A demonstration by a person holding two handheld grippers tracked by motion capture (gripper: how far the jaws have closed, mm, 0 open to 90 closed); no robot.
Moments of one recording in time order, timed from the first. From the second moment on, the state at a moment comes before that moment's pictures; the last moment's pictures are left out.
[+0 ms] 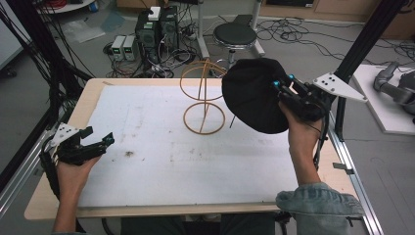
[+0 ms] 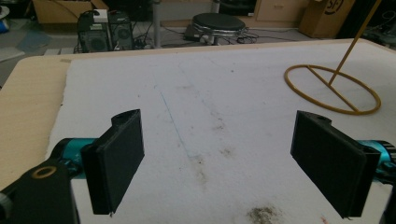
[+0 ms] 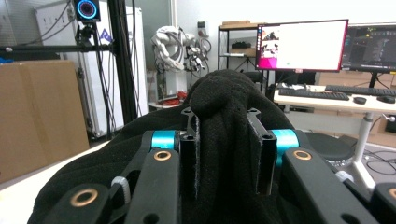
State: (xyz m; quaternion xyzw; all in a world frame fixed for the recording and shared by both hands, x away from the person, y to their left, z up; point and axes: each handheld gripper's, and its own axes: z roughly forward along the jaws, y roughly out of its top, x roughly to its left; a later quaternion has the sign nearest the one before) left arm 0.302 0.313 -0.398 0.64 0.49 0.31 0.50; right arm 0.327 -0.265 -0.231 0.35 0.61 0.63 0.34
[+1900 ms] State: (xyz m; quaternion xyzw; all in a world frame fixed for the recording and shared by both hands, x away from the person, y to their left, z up) left arm 0.302 0.323 -0.397 0.63 0.50 0.31 0.51; right arm 0.410 -0.156 -0.214 0.35 0.62 0.63 0.32
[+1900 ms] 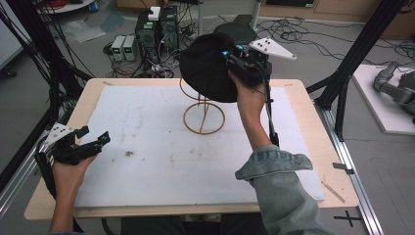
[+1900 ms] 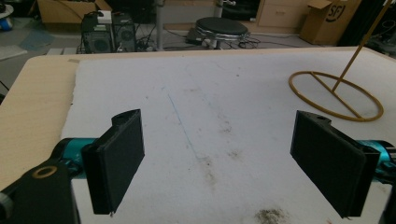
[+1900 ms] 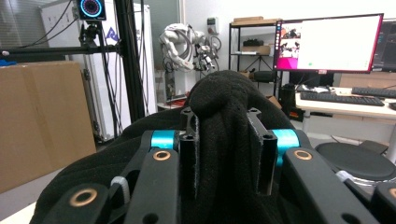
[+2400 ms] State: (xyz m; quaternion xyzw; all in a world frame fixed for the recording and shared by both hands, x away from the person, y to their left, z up) left arm 0.302 0.324 -0.397 0.63 0.50 0.31 0.51; right arm 0.426 -0.136 -0.228 0.36 0.64 0.59 0.33
